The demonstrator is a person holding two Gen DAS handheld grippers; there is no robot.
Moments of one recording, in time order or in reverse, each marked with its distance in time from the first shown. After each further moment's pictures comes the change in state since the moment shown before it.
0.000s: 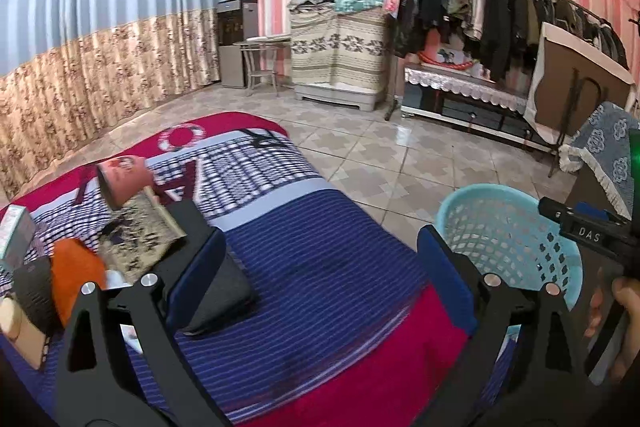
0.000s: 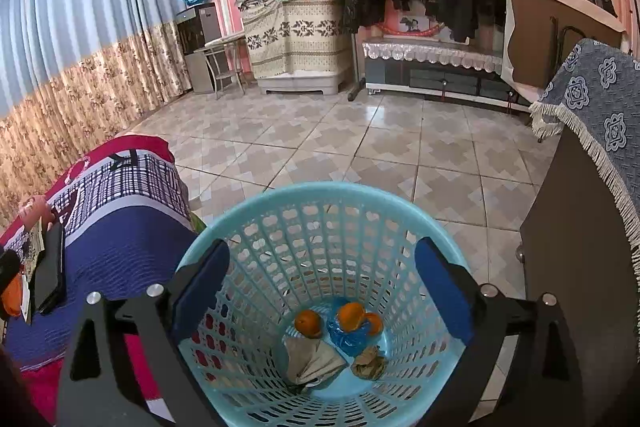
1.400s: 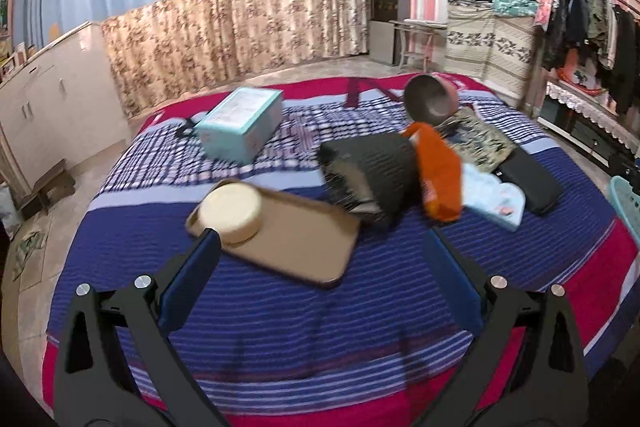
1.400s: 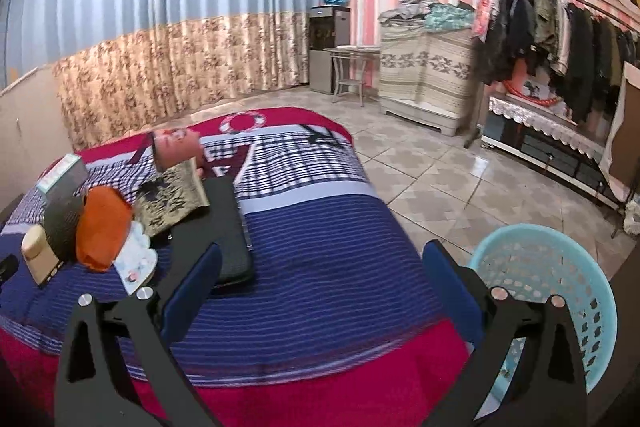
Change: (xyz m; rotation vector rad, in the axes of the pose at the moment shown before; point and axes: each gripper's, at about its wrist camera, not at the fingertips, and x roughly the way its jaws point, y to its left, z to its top) left arm -0.114 0.255 -0.112 -0.241 0.084 0.428; right arm -0.051 0.224 -0.052 -0.339 -0.075 0.298
